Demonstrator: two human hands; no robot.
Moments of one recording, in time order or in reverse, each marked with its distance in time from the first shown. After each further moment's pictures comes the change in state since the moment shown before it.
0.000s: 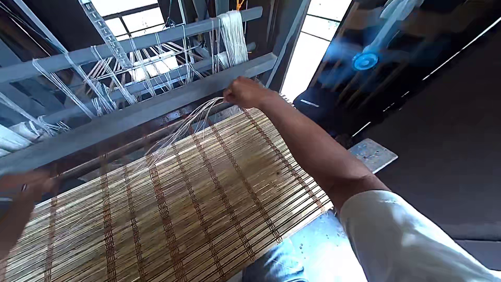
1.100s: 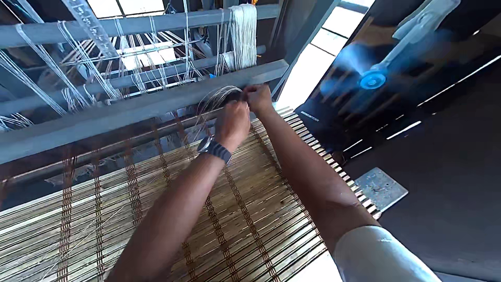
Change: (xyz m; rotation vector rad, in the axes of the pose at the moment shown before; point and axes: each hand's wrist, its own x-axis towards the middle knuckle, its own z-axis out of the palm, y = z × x) left_hand 0.235 0.261 0.253 -0.298 -0.160 0.126; right_hand 0.038 0.076 0.065 0.640 0.456 0.660
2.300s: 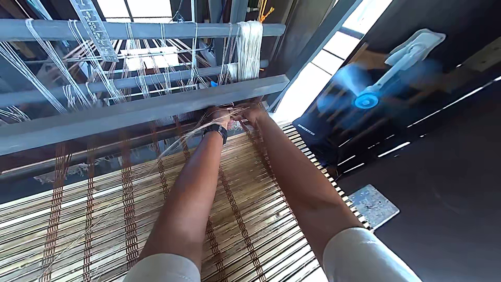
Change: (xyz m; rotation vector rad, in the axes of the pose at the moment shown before) left_hand 0.068 -0.053 0.038 -0.929 0.052 -0.722; right_hand 0.021 0.017 0.014 0.186 -0.393 0.119
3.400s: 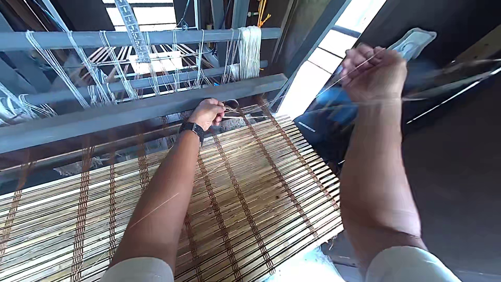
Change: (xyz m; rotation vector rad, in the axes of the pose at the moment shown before) left_hand -0.030 0.009 -0.079 0.030 -0.323 0.174; right_hand -0.159 -0.068 -0.183 0.741 0.523 -0.399
